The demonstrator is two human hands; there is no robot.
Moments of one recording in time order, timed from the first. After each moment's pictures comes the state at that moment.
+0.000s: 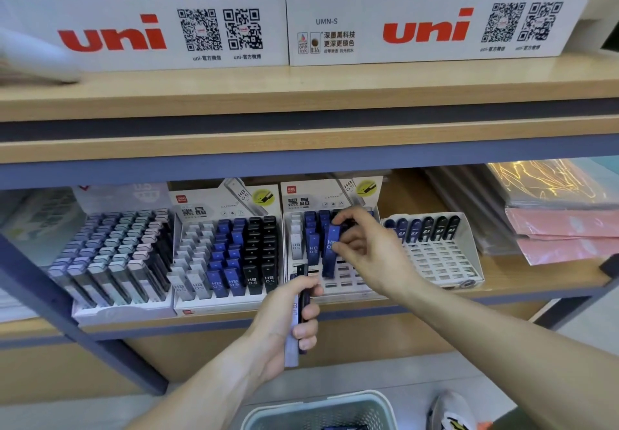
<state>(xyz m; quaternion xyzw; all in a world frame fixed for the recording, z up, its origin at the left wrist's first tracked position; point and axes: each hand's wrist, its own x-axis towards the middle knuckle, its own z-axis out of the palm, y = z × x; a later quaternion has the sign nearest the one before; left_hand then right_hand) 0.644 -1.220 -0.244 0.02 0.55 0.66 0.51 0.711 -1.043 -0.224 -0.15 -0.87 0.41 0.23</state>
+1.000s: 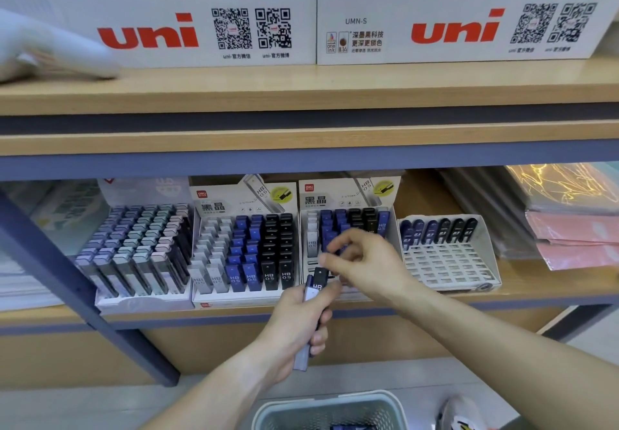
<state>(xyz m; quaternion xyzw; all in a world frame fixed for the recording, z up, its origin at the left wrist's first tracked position) 0.649 -1.229 -0.254 0.10 0.63 0.63 0.44 0.697 -1.079 -0.221 -0.24 -0.84 0.46 0.13</state>
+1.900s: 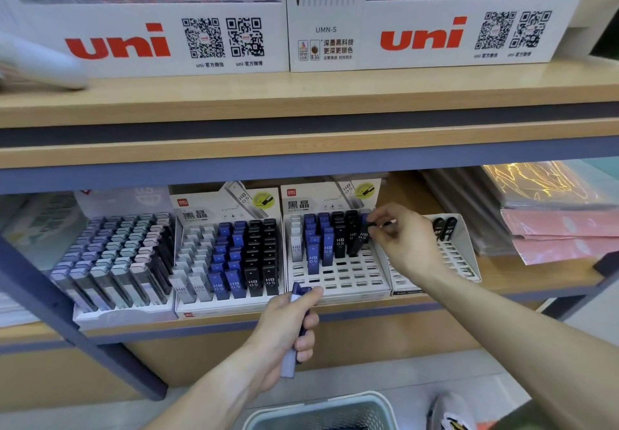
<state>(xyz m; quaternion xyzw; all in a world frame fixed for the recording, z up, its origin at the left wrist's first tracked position) 0.648 -1.227 -0.257 0.07 0.62 0.63 0.47 0.723 -1.006 -0.214 -0.29 -0.86 0.33 0.28</state>
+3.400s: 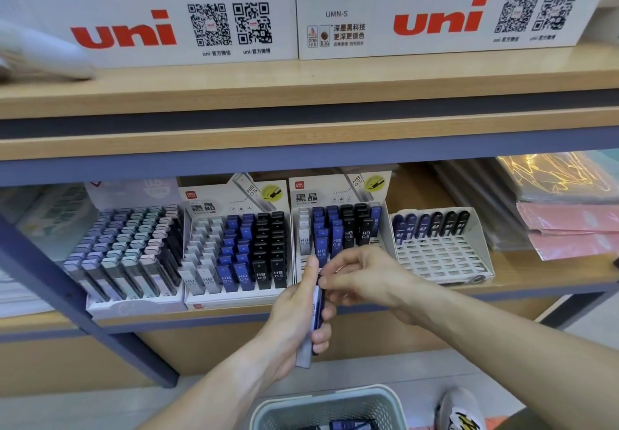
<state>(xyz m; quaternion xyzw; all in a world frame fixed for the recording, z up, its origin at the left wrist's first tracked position) 0.656 -1.222 -0.243 0.05 0.61 0.63 0.47 0.721 -1.083 -0.205 -0.27 -0.73 0.63 -0.03</state>
